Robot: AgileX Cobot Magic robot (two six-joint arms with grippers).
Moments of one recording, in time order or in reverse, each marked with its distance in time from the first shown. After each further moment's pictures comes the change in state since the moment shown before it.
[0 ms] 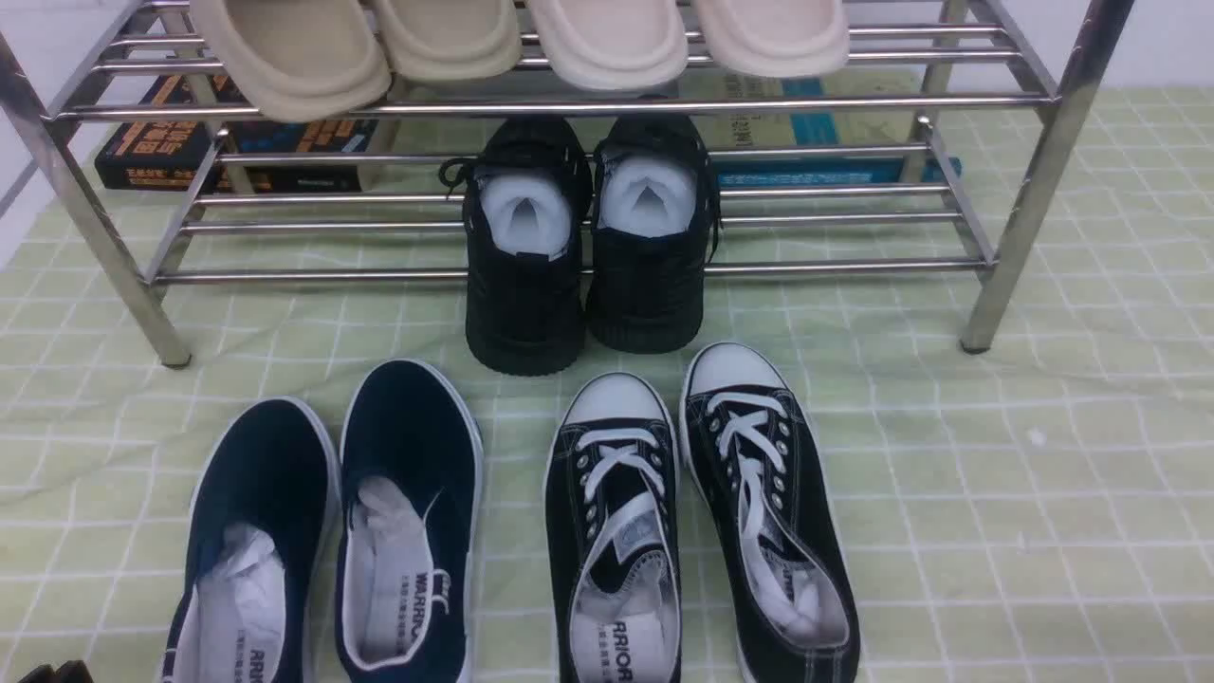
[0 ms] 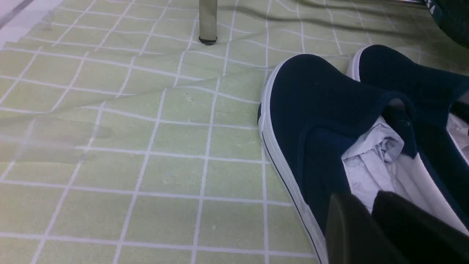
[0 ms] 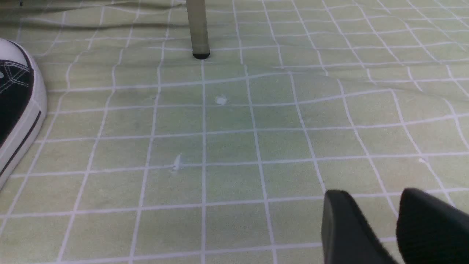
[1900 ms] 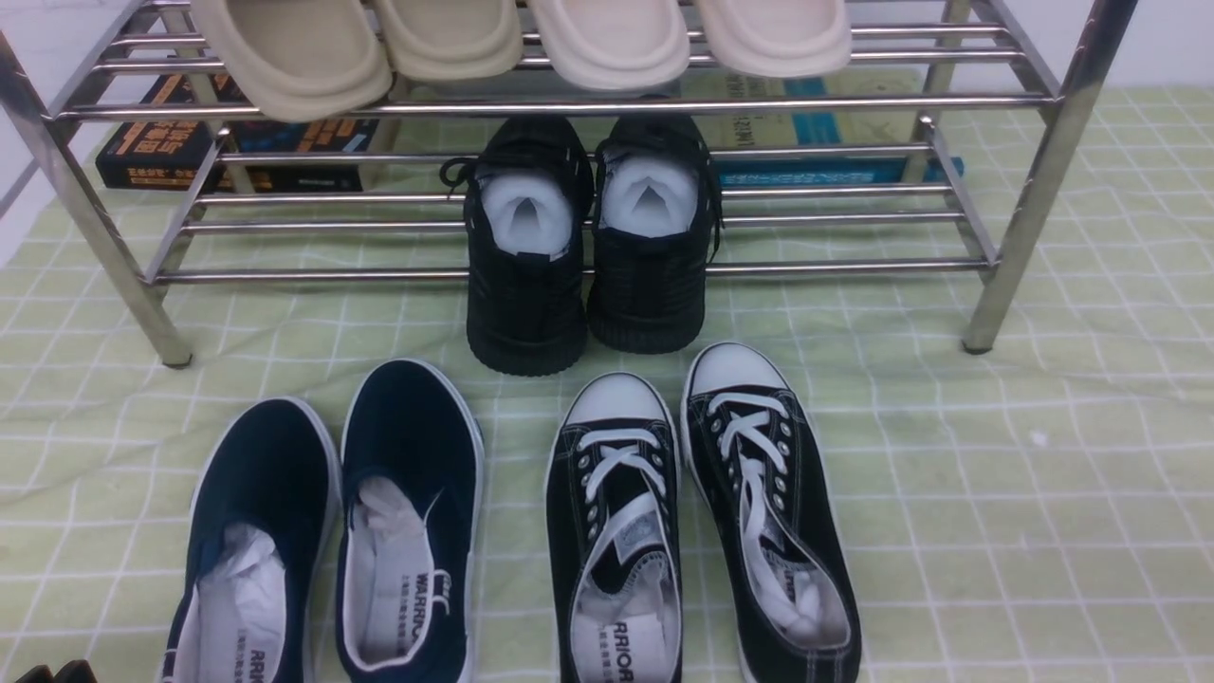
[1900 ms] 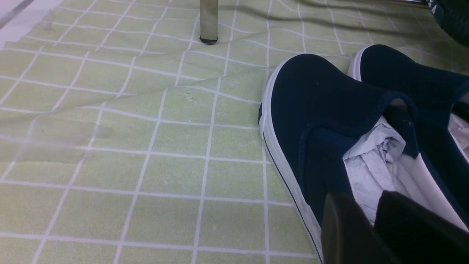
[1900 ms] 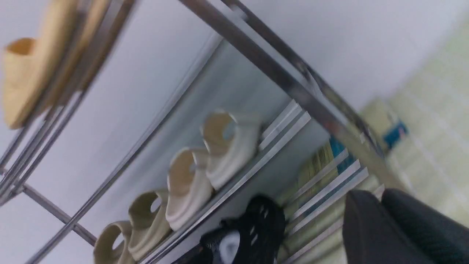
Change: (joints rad) right arm 0.000 0.024 -0.258 0.750 -0.217 0.025; left arm 0.000 0.000 0.000 0.000 0.001 0.000
